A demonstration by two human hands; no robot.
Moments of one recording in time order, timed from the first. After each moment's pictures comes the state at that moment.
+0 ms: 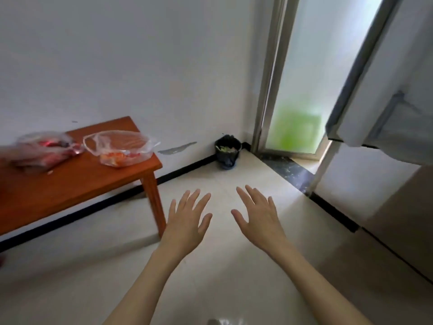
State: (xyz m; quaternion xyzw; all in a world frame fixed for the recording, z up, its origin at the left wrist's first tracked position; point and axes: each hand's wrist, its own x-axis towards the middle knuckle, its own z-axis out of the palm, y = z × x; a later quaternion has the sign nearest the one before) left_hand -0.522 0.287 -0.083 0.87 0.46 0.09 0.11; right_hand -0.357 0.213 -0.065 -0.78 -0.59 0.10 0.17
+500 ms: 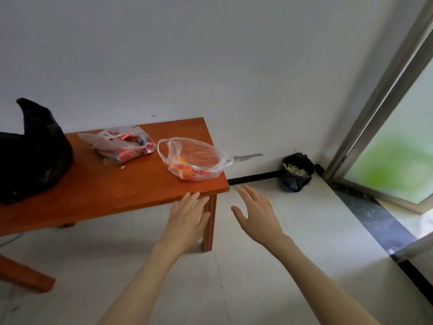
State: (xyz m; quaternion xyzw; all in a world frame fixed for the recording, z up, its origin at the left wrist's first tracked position) left_hand -0.644 0.515 -0.093 0.77 0.61 0.08 0.13; right_hand -0.459 0.505 -0.078 -0.66 -0.72 0.15 0.16
